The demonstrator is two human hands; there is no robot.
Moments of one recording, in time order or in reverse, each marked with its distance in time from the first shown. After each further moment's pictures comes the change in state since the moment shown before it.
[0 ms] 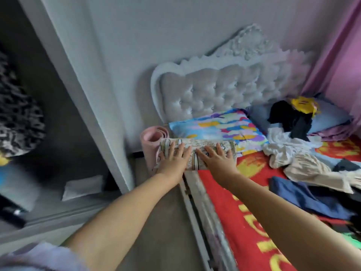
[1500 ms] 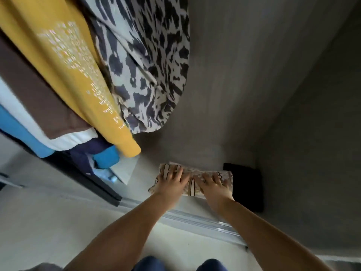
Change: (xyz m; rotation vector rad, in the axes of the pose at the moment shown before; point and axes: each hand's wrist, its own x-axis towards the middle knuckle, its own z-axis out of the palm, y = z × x) left_hand 0.017 -0.777 0.408 -0.088 -0.360 -0.409; right_hand 0.514 -0.689 0.309 0.058 -0.427 -0.438
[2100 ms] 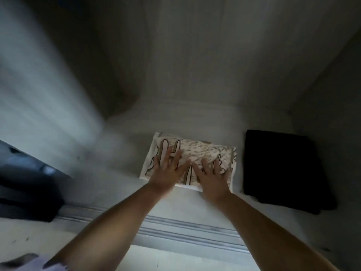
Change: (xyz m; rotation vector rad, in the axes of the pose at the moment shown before) left_hand 0.252 -0.039 0.301 0.226 0.325 0.109; right_hand 0.275 0.048 0.295 0.006 0.051 0.093
